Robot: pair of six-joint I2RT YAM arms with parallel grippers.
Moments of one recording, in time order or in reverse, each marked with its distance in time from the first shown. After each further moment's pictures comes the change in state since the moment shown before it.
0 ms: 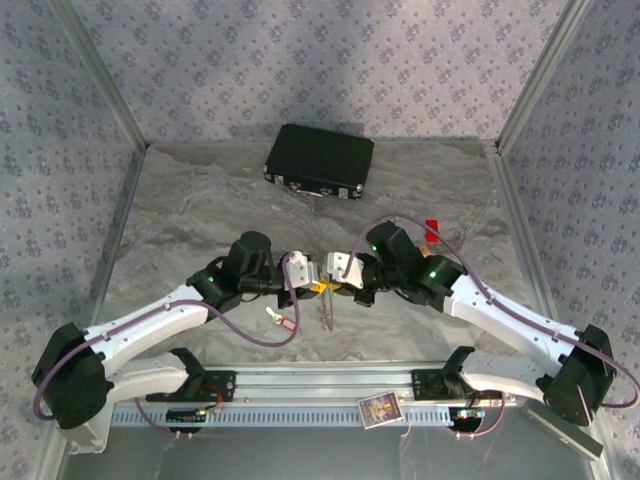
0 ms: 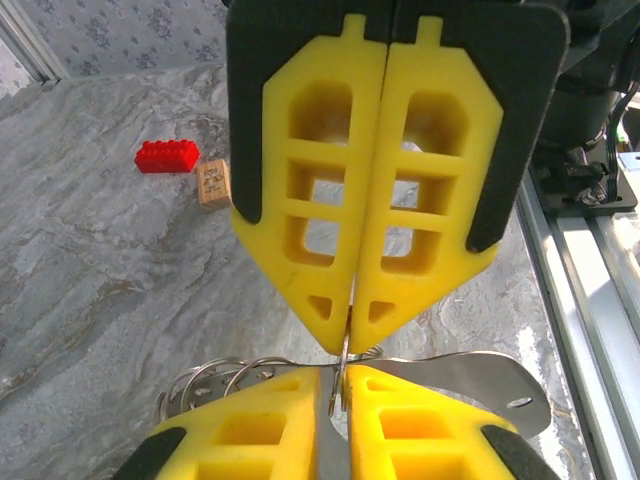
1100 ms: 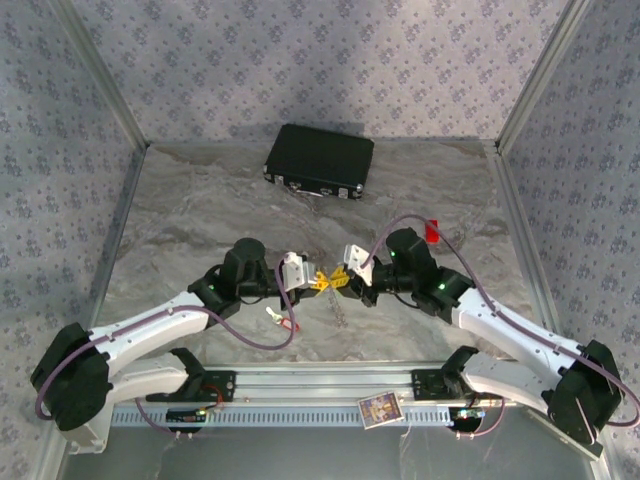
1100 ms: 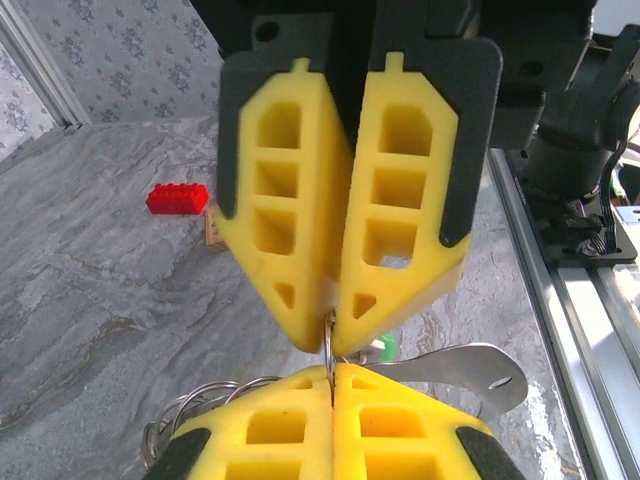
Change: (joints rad) left arm 0.000 -0.012 -0.102 0.238 0.032 -0.103; right arm -0.094 -0.095 -0.200 0.294 -0.157 0.246
